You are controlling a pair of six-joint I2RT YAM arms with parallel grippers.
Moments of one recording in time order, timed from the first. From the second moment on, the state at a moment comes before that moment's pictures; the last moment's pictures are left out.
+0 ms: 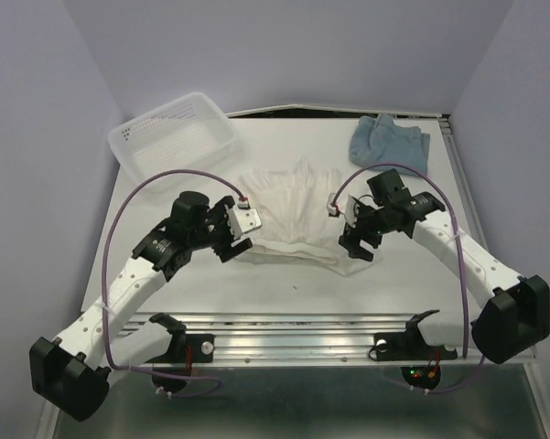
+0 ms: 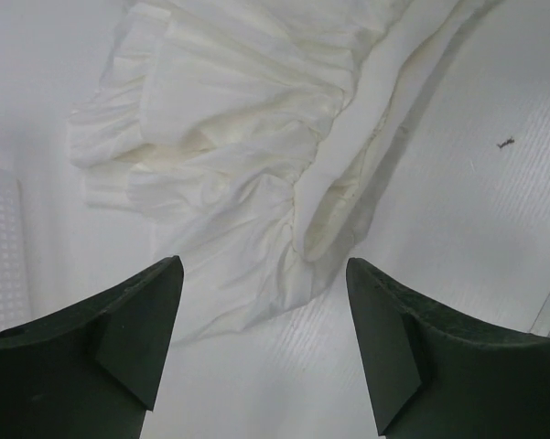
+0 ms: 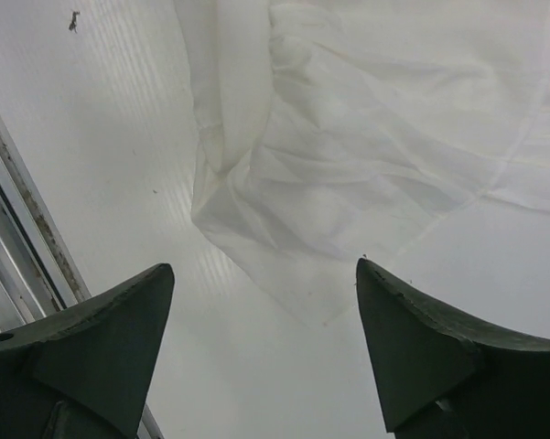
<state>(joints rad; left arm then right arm) -0.50 0.94 0.80 -0.48 0.36 0.62 0.41 1.28 1.05 -0.88 -0.43 -0.76</state>
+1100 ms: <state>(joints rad) -0.50 1.19 0.48 -0.12 0.43 1.15 0.63 1.26 0.51 -0.05 -0.29 -0.90</state>
